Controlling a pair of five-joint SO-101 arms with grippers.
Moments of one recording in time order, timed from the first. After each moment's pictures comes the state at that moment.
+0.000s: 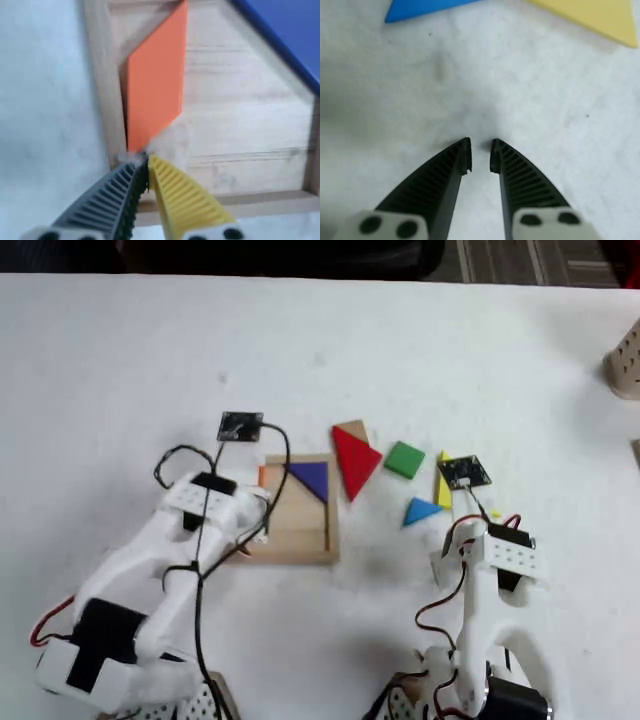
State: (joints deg) left arm 10.9 -5.4 47.4 48.0 18.7; right arm 13.9 -26.6 64.4 52.0 30.0
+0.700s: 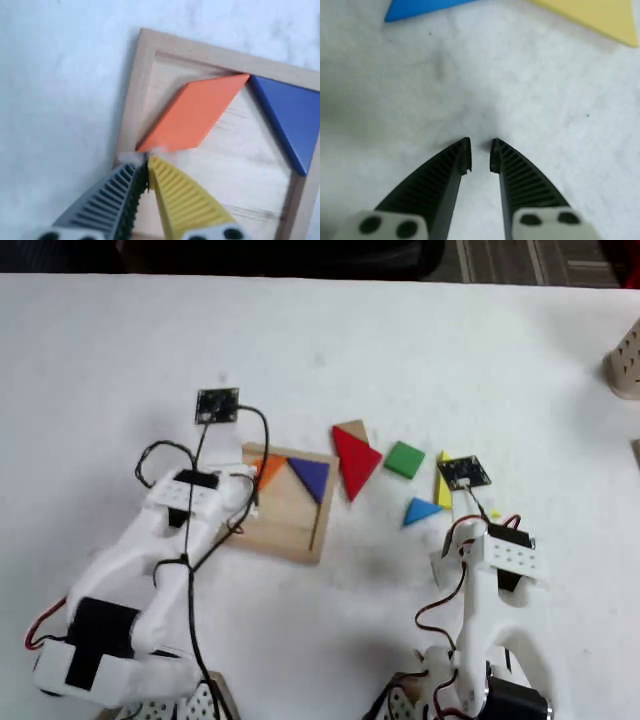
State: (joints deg) left arm 6.0 -5.3 47.5 35.2 18.7; right arm 13.9 -26.6 64.5 52.0 30.0
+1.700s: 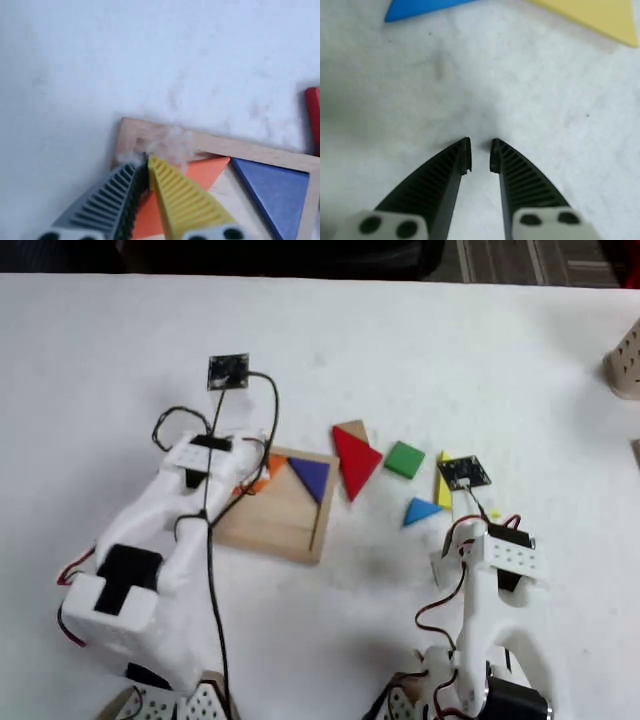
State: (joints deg) left arm 5.8 11.8 28.7 32.7 18.7; right arm 13.9 -26.6 64.5 52.0 30.0
